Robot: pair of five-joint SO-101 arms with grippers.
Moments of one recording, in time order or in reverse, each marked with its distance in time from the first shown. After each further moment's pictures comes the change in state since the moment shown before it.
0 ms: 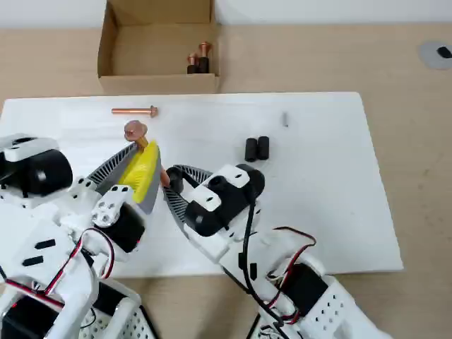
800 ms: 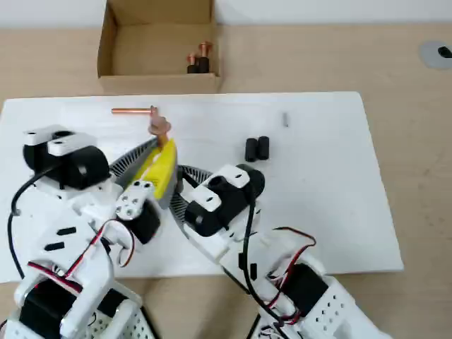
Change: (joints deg) left arm 1.9 0.4 6.9 -7.5 -6.2; right arm -0.1 0.0 0.0 0.0 0.0
